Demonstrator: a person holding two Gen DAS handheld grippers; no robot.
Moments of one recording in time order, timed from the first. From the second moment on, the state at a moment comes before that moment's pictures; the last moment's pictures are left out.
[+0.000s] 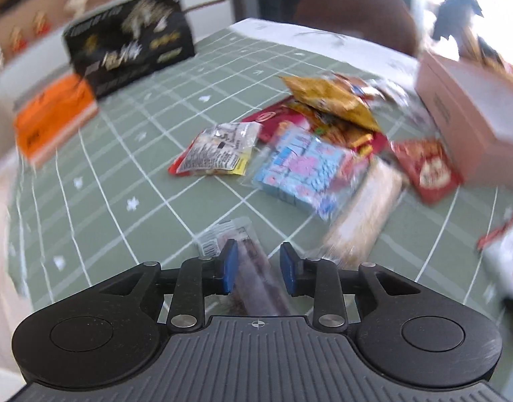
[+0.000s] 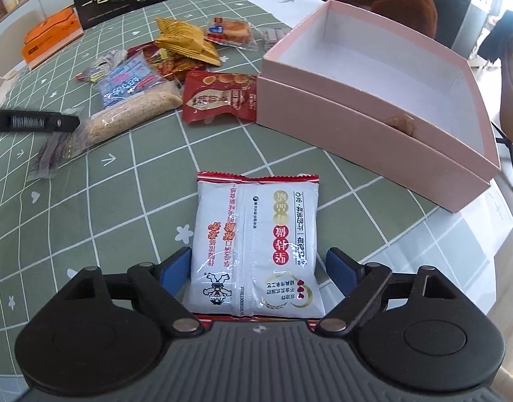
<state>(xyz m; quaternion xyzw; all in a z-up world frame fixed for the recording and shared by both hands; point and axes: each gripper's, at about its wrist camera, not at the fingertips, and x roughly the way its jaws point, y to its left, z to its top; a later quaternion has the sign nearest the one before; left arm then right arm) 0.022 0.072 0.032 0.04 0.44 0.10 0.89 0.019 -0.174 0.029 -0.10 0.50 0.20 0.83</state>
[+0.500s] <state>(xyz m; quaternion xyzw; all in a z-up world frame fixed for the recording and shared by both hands) 0.015 0.105 0.028 -0.02 0.44 0.13 0.89 0.033 -0.160 0.026 -0.10 0.47 0.16 0.86</state>
